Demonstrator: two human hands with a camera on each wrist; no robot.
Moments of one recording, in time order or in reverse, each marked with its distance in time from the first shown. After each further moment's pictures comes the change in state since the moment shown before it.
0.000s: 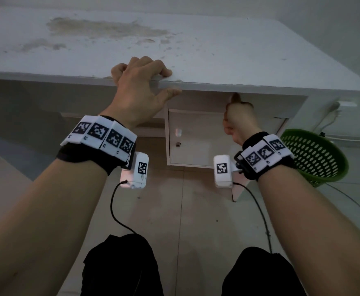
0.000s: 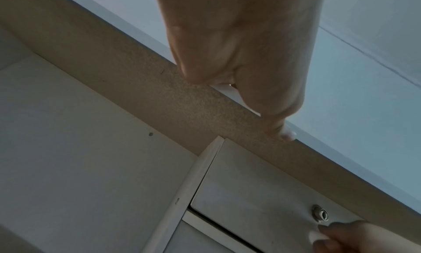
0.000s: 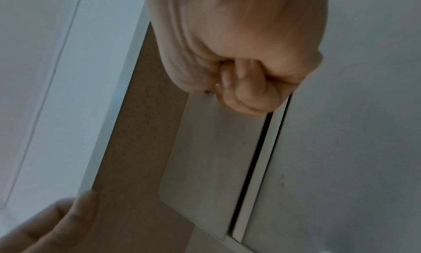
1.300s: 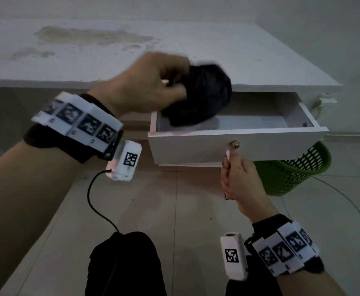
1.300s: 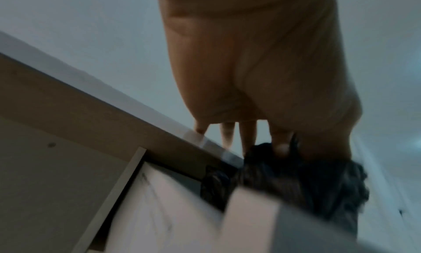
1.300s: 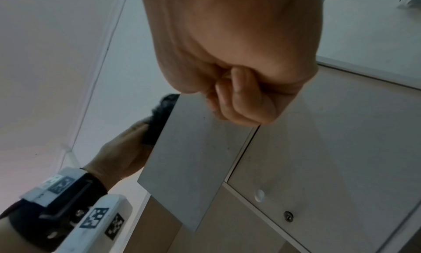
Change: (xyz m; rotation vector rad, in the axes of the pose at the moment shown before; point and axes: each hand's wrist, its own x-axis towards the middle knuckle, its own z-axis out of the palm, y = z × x) left_hand 0.017 0.073 -0.040 -0.367 -0.432 0.353; right_hand -0.137 0.084 -0.074 -0.034 -0.155 -0.106
